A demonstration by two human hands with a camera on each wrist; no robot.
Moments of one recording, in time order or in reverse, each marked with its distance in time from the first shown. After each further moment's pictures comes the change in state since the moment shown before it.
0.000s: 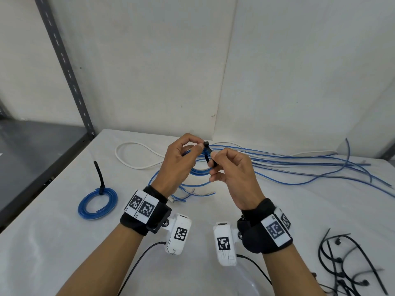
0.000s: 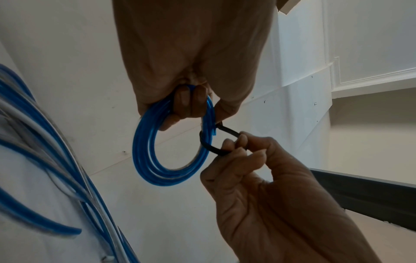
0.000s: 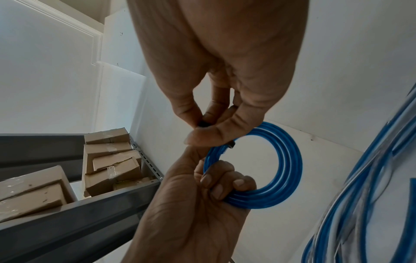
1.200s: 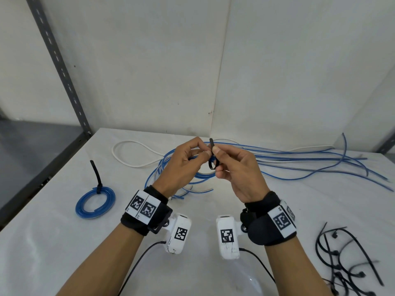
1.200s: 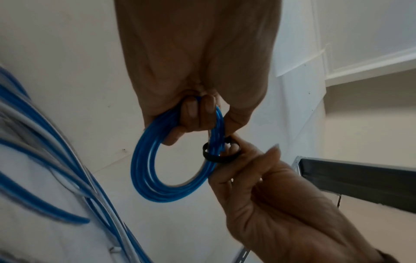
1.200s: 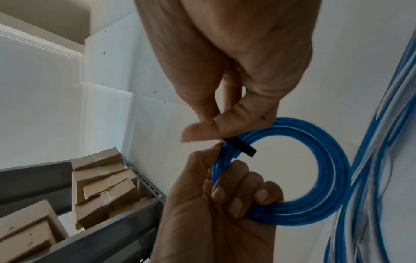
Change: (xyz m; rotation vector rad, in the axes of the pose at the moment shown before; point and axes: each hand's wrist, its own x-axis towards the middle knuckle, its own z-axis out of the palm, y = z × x) left_hand -0.011 0.012 0.011 0.081 -0.208 0.016; right_hand 0.006 0.005 -0.015 0.068 0.041 0.065
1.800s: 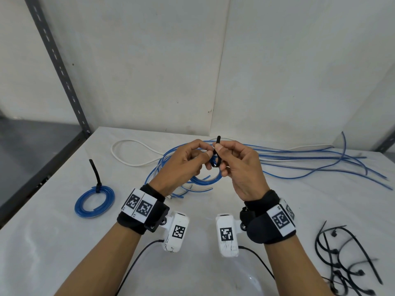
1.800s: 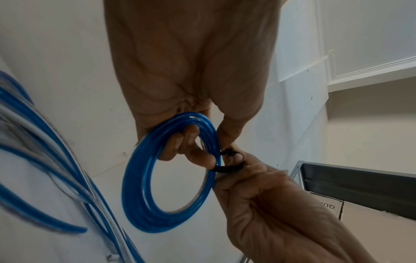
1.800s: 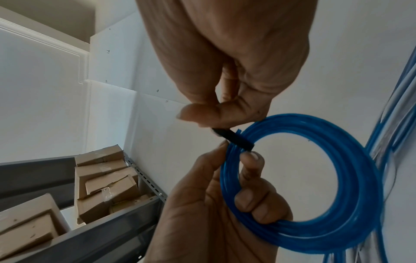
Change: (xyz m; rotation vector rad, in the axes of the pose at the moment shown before) left_hand 0.004 -0.009 -0.007 0.011 -0.084 -0.126; right_hand 0.004 0.002 -0.002 0.007 0.064 -0.103
